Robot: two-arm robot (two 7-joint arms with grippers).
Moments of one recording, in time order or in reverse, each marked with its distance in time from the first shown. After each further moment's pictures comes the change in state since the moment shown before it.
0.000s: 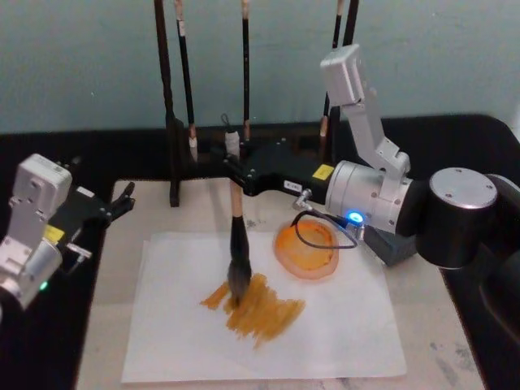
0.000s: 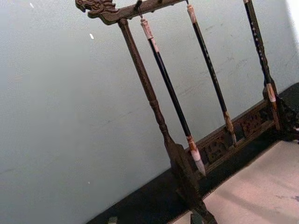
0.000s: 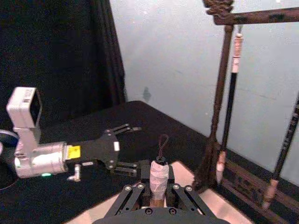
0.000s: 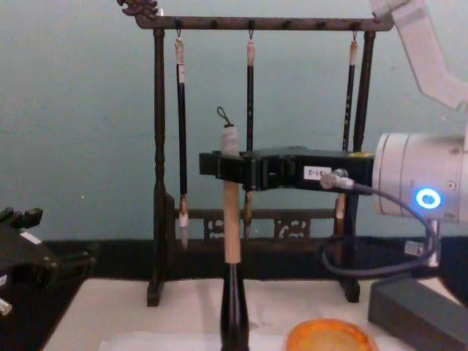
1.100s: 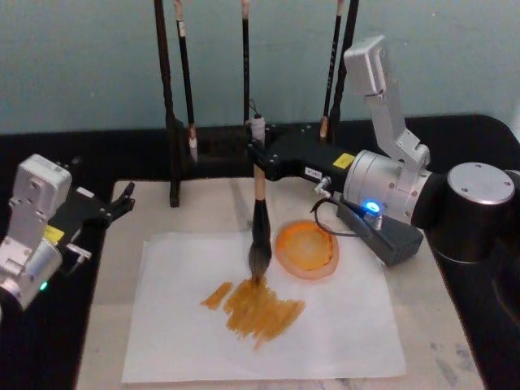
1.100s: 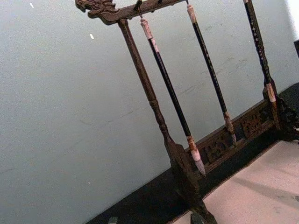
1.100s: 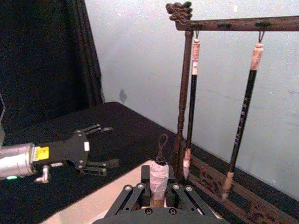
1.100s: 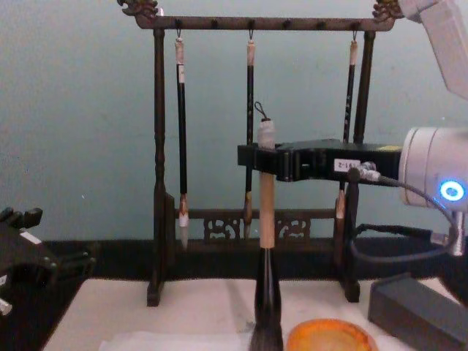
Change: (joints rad) left arm 0.000 0.000 0.000 0.000 0.000 0.000 0.000; right arm -0.013 0.003 0.062 0.012 -0.048 -0.009 -0.033
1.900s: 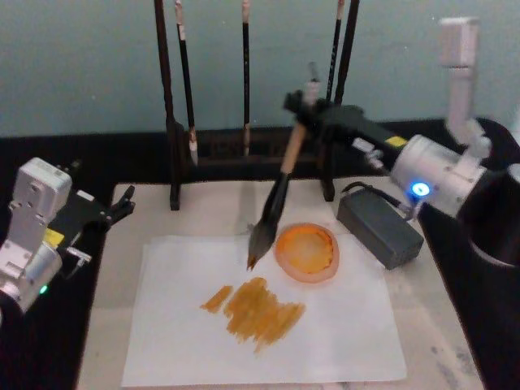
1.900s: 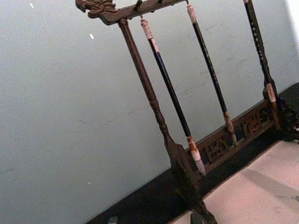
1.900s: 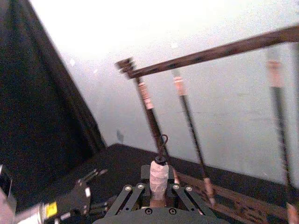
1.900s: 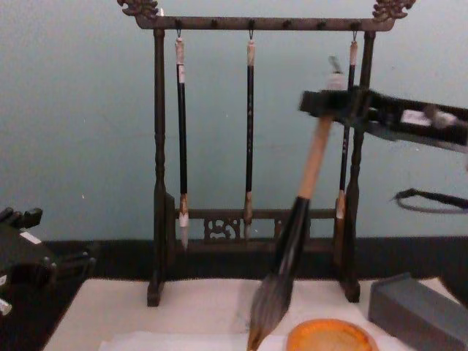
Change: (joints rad) left arm 0.000 0.000 0.000 0.000 0.000 0.000 0.000; right arm -0.078 0.007 0.170 -0.039 0.287 0.050 -0.025
